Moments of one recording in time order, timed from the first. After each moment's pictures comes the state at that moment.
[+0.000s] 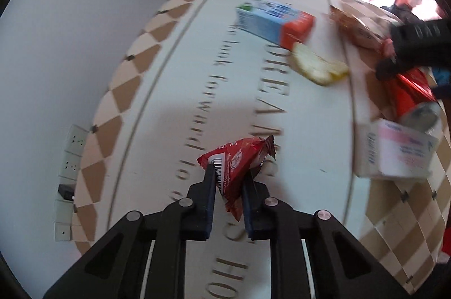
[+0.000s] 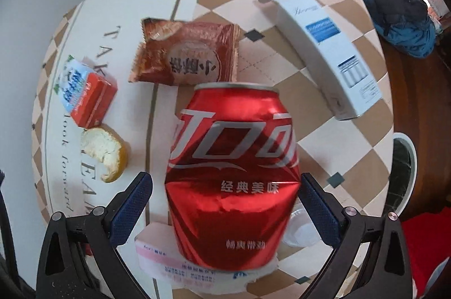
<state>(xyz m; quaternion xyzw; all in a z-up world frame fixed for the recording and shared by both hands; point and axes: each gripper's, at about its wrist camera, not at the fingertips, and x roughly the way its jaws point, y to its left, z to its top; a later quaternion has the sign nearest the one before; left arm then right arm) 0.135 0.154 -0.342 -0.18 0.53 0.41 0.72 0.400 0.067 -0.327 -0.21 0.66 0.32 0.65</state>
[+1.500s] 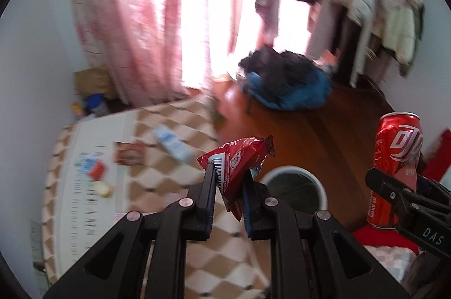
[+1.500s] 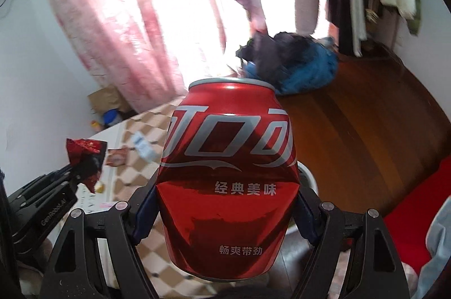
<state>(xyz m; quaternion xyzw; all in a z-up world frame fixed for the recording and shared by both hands) 0.331 -0.083 -0.156 -0.10 0.42 0.18 0.88 0.445 -0.352 -0.142 0.01 0.47 0.27 0.84</state>
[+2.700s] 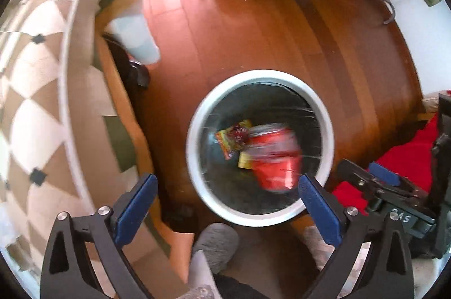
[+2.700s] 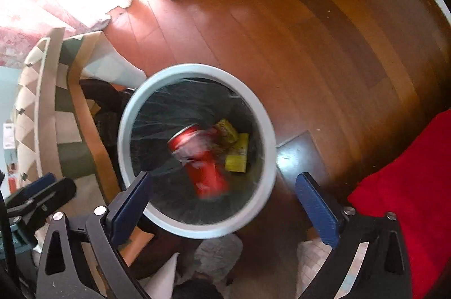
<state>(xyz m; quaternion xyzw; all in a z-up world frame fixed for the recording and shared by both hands) 0.510 -0.137 -0.395 -0.16 0.67 0.09 0.72 0.609 -0.416 -0.463 0.01 0.70 0.16 0.70</state>
